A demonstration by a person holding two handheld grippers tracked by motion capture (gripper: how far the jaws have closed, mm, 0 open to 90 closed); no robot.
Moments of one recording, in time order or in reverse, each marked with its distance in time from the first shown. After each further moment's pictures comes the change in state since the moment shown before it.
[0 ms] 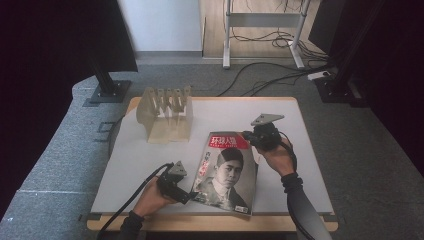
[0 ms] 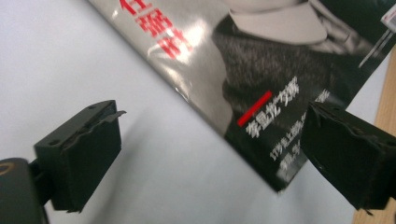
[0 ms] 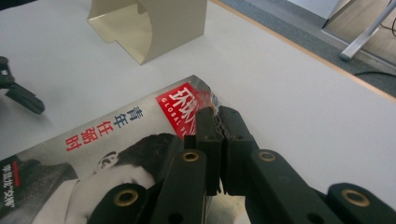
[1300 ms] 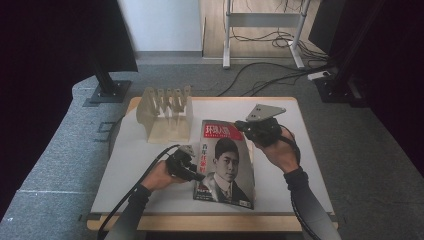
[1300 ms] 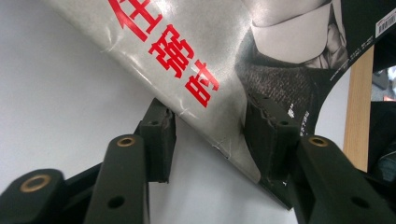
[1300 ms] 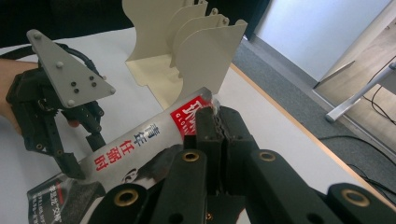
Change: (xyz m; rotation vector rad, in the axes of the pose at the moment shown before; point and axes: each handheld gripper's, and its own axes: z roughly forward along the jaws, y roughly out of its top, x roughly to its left) left arm 0.034 0.052 0.012 0.115 -0.196 0.011; right arm 0.035 0.052 -0.052 -0.124 0.016 -0.194
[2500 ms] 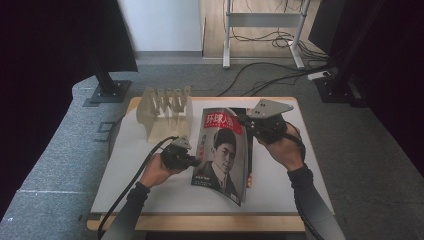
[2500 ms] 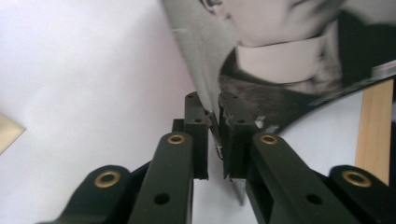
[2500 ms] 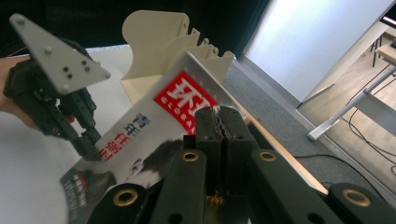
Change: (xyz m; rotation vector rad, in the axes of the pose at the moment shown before) left arm -0.008 0.011 -0.041 -0.142 0.168 0.058; right arm 0.003 0.022 -0.026 -0.068 -0.042 -0.053
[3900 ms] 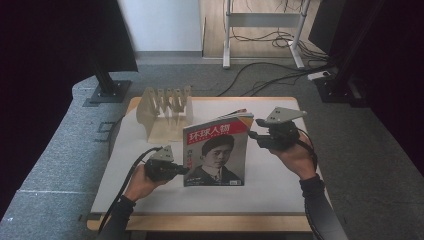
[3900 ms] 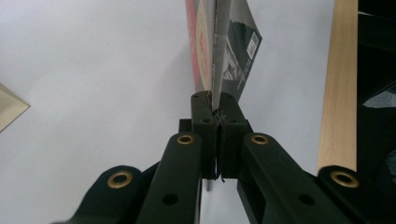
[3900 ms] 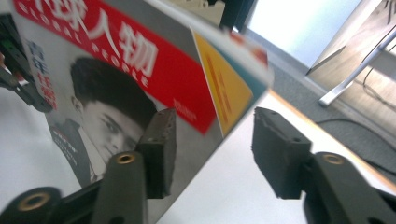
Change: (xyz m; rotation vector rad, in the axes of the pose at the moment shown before) left arm -0.020 -0.043 -0.031 -0.093 -0.031 0.059; right arm -0.019 -0.051 -0.004 0.090 0.016 0.123
